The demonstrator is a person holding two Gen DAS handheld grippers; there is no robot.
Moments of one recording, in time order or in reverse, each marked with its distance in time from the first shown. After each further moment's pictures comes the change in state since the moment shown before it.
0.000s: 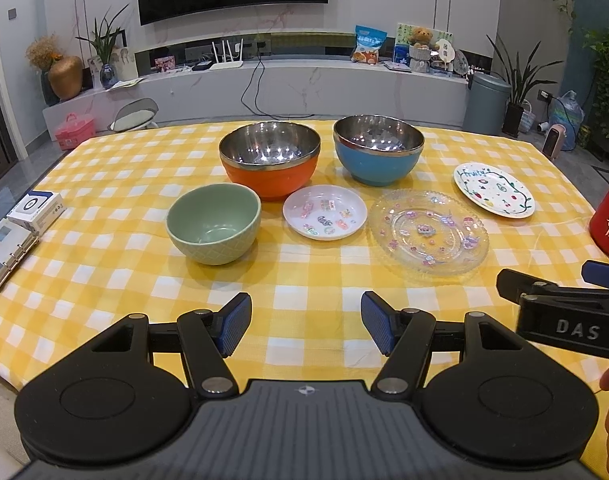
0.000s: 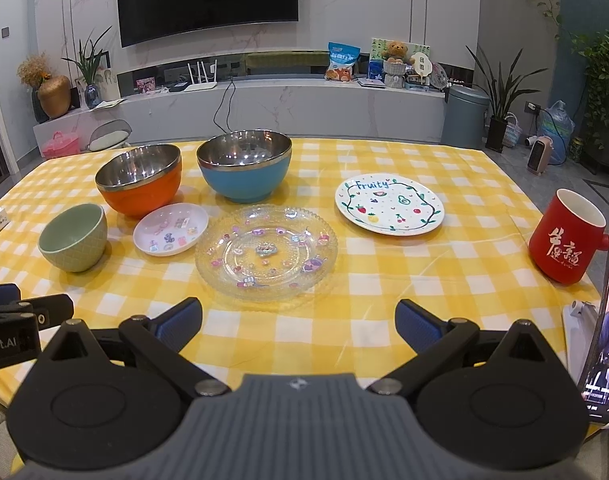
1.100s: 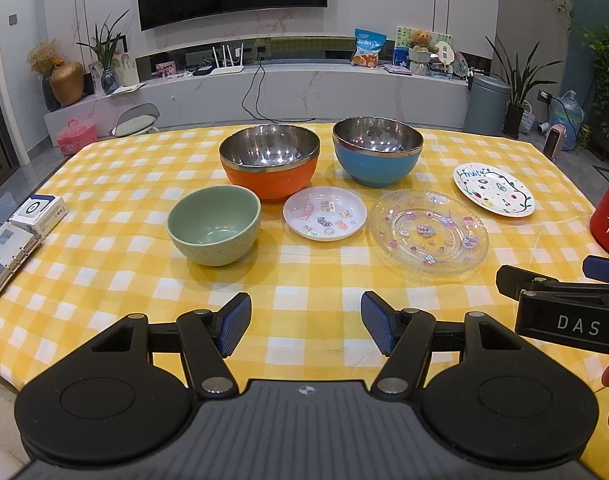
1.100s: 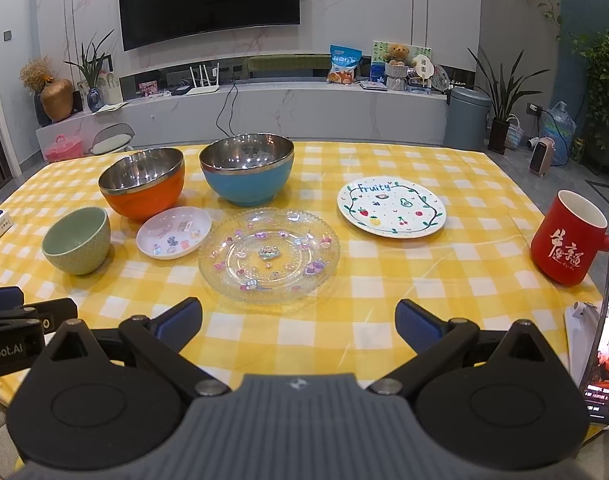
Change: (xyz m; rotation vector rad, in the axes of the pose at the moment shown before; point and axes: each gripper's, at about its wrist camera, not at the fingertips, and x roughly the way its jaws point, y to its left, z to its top) left arm -0.001 -0.004 -0.008 0.016 -0.027 0.008; right arm 0.000 0.004 0.001 -0.010 -0.011 0.000
